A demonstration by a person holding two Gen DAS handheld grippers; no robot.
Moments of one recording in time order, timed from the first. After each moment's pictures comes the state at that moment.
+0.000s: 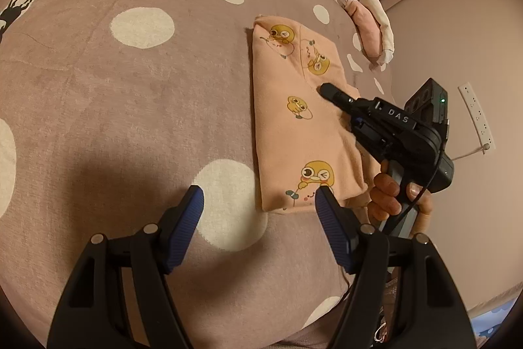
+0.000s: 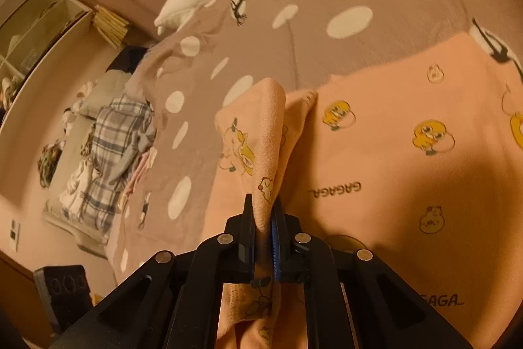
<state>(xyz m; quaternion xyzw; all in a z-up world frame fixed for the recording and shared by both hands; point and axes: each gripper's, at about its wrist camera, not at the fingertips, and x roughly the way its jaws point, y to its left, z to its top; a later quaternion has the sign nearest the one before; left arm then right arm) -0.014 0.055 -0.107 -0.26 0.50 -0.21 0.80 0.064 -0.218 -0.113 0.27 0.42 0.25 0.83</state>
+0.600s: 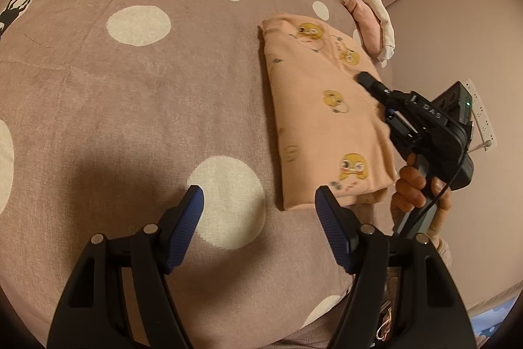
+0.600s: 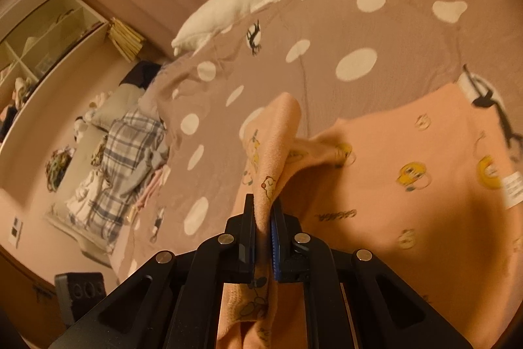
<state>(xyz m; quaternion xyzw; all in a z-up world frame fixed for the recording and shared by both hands) -0.016 0.050 -0.107 -0.25 0.50 -0.20 0.80 0.057 -0.243 -0.085 0.27 0.36 0.25 0.86</state>
